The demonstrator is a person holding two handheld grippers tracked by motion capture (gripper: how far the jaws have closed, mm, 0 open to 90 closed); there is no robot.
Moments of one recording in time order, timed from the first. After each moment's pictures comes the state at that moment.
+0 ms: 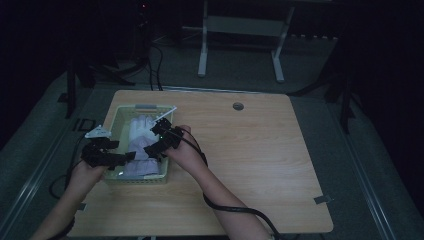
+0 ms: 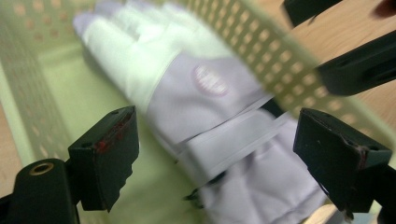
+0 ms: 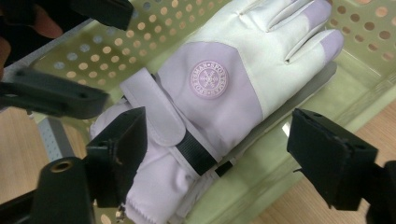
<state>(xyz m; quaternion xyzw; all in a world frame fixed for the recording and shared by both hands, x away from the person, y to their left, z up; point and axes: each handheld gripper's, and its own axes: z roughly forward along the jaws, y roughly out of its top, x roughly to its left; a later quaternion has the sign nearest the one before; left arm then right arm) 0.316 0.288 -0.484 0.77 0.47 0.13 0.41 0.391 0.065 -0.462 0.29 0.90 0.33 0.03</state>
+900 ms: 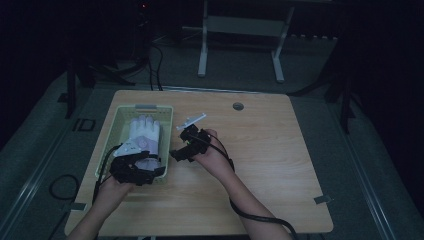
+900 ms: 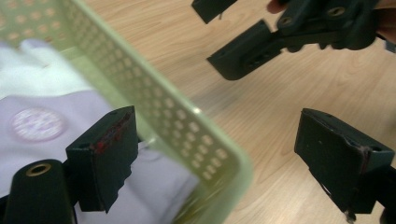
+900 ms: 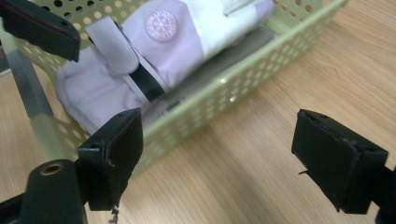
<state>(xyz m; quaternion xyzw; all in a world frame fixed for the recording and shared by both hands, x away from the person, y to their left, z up) 0.281 0.200 -0.476 0.80 0.39 0.11 0.45 0.380 -0.012 -0.464 0.28 0.89 0.35 0.07</state>
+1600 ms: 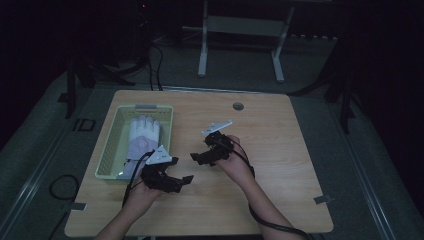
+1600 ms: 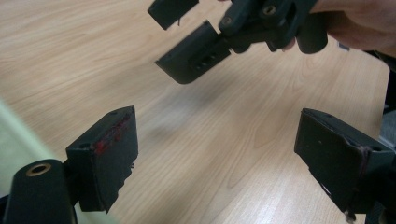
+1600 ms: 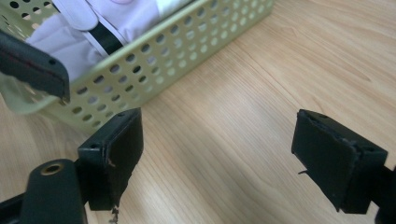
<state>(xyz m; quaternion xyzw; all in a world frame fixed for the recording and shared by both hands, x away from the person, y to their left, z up) 0.281 0.133 -0.493 0.81 0.34 0.08 0.47 0.377 -0.076 -0.480 0.31 0.88 0.36 0.08</state>
